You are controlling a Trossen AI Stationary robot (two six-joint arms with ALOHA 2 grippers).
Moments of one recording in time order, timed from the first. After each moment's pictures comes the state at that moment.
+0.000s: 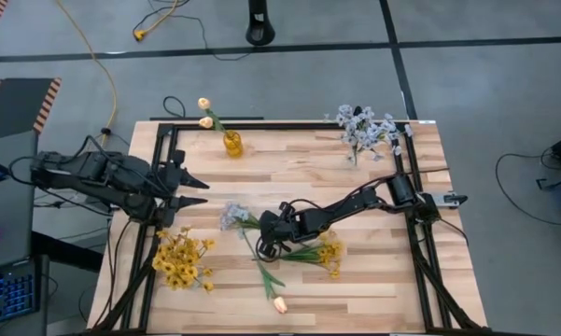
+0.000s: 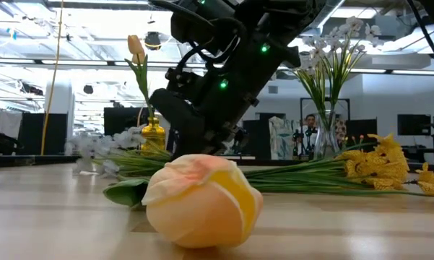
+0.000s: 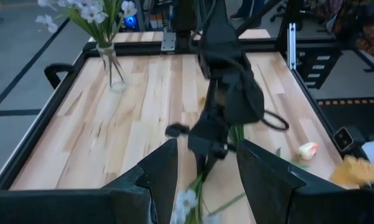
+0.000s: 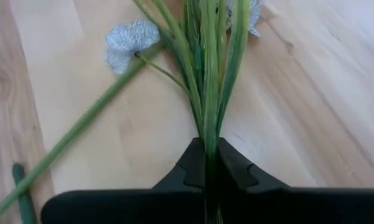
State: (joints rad) left arm -0.22 0.73 1.04 -0.76 -0.20 -0.10; right arm 0.20 2.18 1.44 -0.19 0.34 0.54
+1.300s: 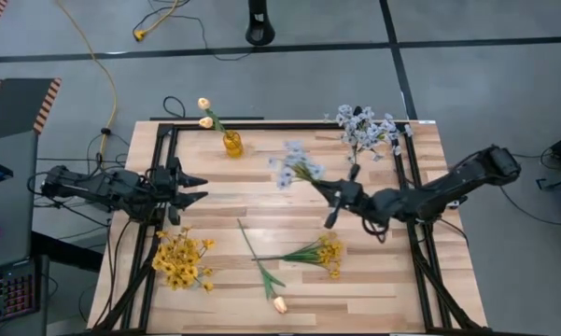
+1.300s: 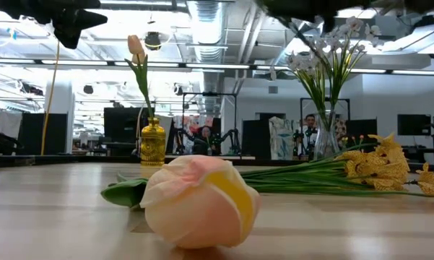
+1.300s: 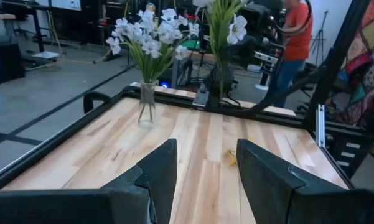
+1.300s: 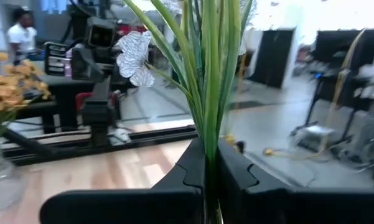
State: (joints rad) left arm -0.22 0.30 0.44 -0.22 -0.38 -0.18; right arm 0.32 1.21 0.62 0.68 0.80 -0.12
